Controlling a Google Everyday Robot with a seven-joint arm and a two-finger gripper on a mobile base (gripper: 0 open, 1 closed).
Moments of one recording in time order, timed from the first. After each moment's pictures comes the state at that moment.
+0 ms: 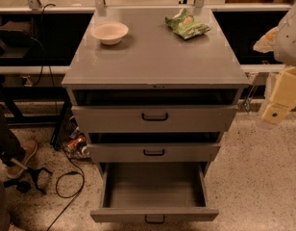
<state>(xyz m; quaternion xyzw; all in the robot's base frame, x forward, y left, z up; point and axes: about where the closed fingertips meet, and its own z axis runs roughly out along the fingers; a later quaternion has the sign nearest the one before) 0.438 -0.217 0.976 -0.60 0.78 -0.03 0.16</state>
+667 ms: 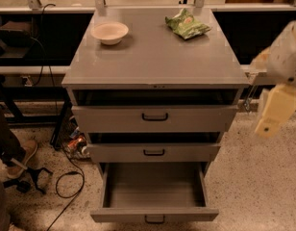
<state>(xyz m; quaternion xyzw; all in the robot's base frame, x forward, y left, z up) 0.434 -0.221 0.941 -0.59 0.80 -0.01 0.14</state>
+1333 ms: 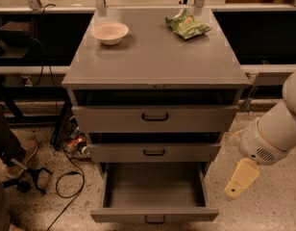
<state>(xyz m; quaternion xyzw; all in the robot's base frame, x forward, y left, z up) 0.396 -0.207 0.753 -0.52 0.84 0.13 0.12</state>
